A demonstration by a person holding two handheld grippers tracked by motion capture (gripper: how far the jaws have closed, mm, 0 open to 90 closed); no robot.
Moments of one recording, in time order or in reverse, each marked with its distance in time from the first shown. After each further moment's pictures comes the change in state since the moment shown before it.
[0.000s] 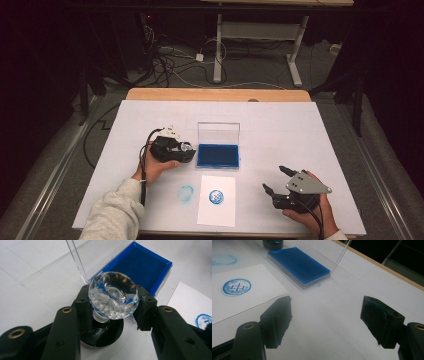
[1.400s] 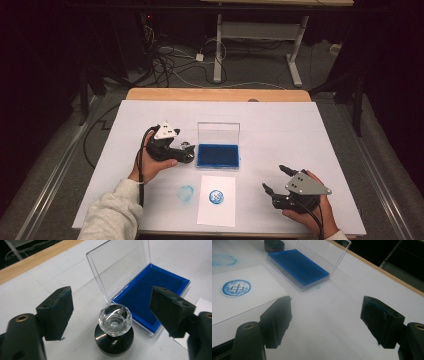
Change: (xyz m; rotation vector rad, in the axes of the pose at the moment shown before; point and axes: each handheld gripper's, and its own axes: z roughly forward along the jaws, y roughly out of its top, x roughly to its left) left arm -0.020 0.010 -0.022 -0.130 0.208 0.093; right arm 0.002 0.003 -0.002 -0.012 -0.013 -0.018
